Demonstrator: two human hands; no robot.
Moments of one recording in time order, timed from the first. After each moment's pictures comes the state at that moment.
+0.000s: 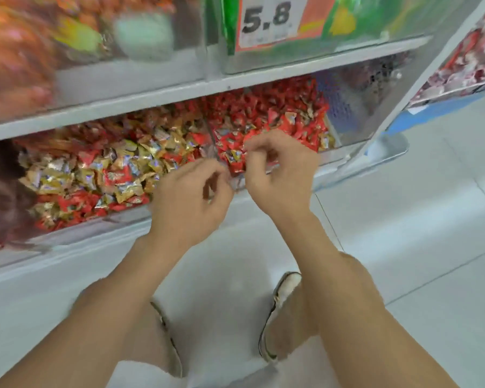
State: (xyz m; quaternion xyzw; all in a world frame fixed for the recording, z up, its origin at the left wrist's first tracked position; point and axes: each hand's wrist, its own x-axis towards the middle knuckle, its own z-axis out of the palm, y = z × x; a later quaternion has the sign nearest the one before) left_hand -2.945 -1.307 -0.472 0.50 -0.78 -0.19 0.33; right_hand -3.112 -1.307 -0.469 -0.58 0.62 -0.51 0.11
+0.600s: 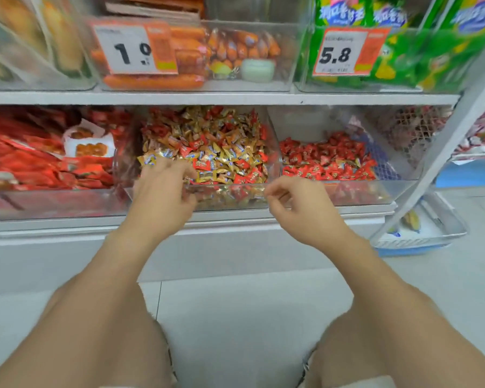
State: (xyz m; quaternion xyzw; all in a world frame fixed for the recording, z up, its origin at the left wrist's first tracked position) left_hand -2.818 -1.236 -0.481 0.70 -0.68 -0.05 0.22; right_hand -3.085 -1.245 -0.484 -0.78 0.53 -0.28 0.17
